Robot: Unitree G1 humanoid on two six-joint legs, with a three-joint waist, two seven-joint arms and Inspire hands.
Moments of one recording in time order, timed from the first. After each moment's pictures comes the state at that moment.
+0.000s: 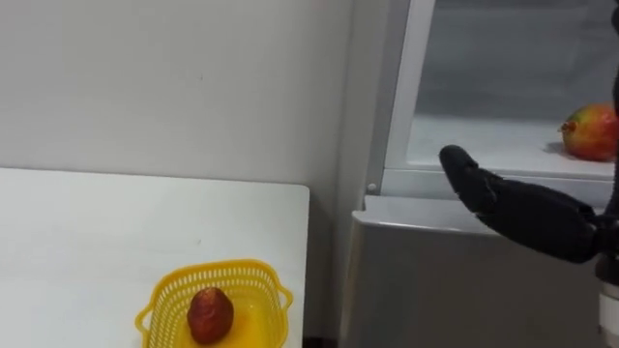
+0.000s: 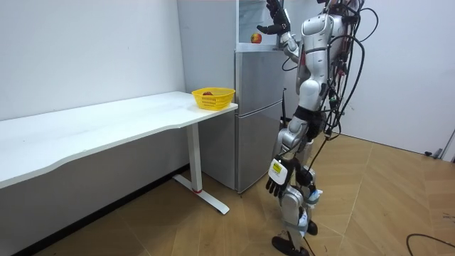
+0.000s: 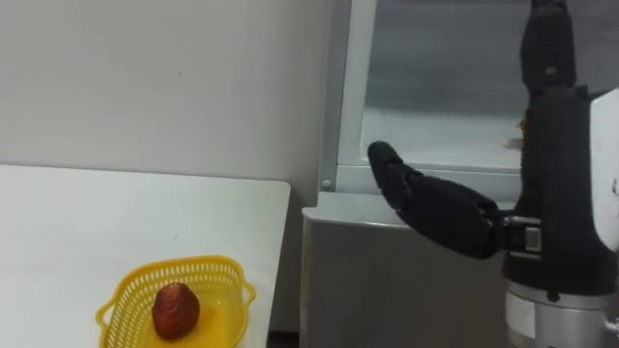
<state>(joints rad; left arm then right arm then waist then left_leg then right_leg) 0.28 0.22 -0.06 1.12 0.27 -0.01 -0.16 -0.14 -0.37 -0.06 -0.40 -0.38 -0.31 -0.50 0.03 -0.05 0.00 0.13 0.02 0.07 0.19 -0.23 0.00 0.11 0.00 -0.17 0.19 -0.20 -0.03</state>
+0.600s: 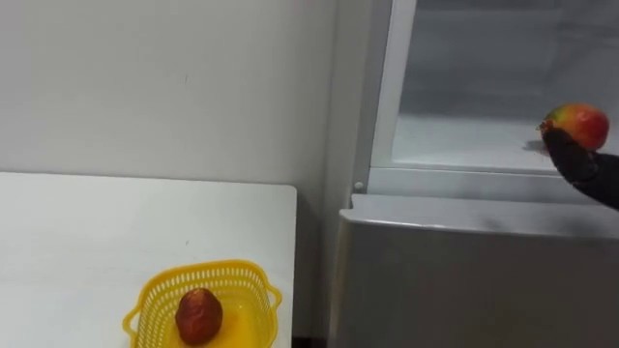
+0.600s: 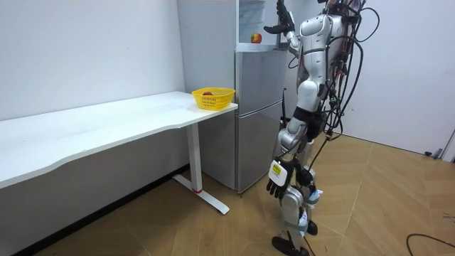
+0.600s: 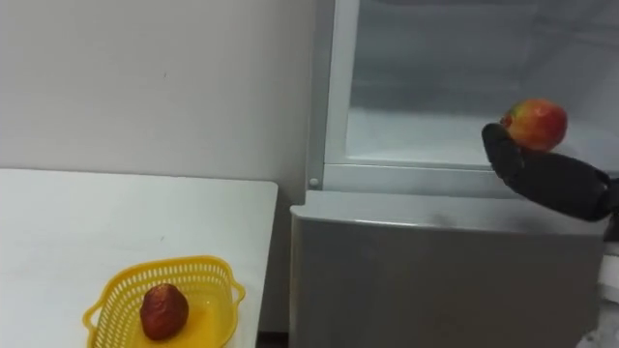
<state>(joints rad) 0.29 0.24 -0.02 1.12 0.27 0.00 -0.18 -0.24 -0.50 -0.21 -0.14 -0.18 -0.22 -0.50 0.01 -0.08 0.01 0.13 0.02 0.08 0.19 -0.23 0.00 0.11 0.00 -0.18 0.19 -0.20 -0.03</state>
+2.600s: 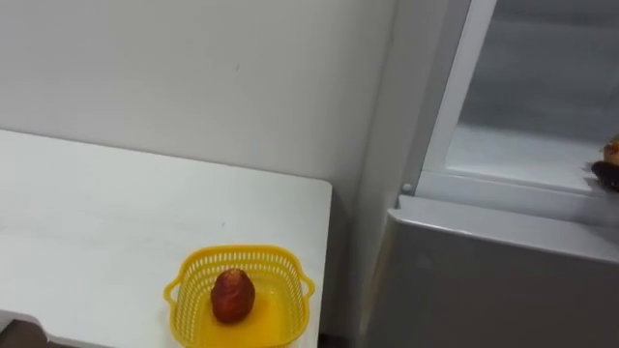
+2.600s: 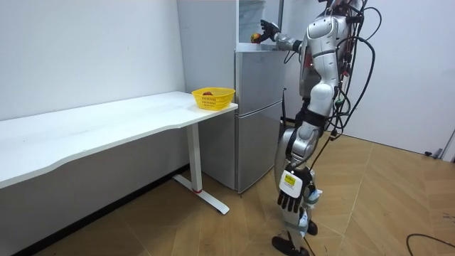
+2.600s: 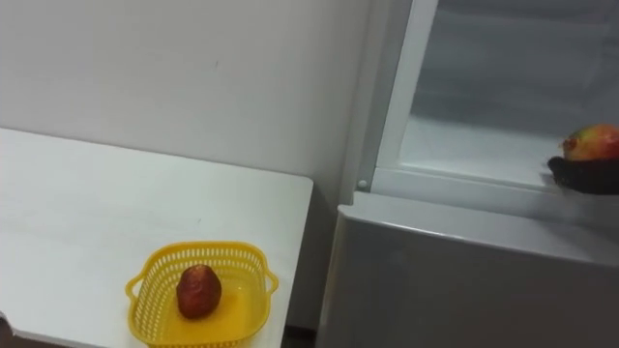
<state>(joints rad) 0.35 0.31 0.03 1.03 0.27 0.10 -0.19 -0.59 -0.75 -0.10 0.59 0.20 -0.02 -0.37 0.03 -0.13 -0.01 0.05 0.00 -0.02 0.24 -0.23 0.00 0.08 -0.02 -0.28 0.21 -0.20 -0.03</state>
